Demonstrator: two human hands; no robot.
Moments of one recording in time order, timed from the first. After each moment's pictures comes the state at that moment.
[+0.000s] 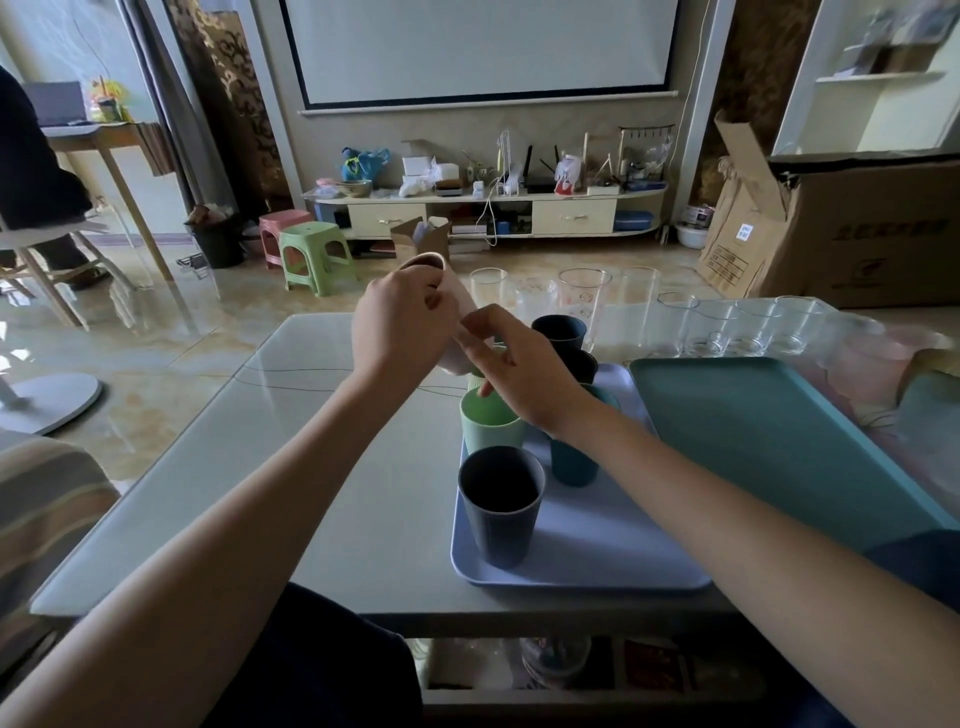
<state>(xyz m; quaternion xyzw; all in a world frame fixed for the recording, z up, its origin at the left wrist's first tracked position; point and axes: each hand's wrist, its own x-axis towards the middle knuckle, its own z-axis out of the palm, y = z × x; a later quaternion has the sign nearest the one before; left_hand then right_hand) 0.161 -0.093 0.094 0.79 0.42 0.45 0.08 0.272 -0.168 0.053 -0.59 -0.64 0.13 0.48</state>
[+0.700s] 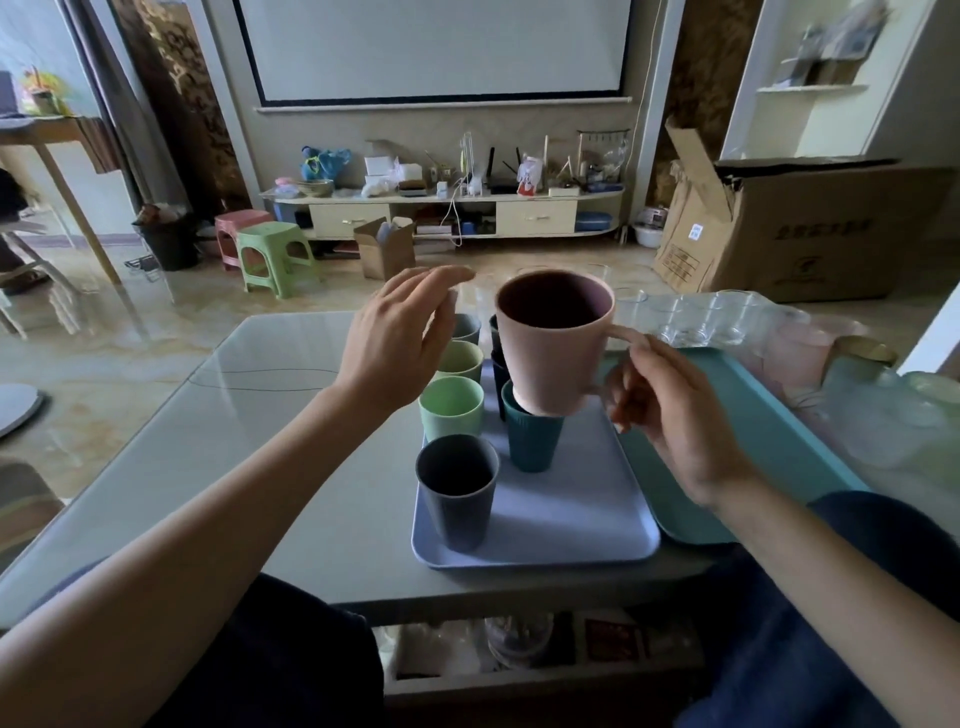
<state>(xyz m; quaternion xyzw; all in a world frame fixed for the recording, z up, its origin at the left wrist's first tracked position) 0.168 -0.116 0.075 0.87 0.12 0.49 -0.02 0.328 -0.303 0.047 -0.52 -0.43 0.24 0.70</state>
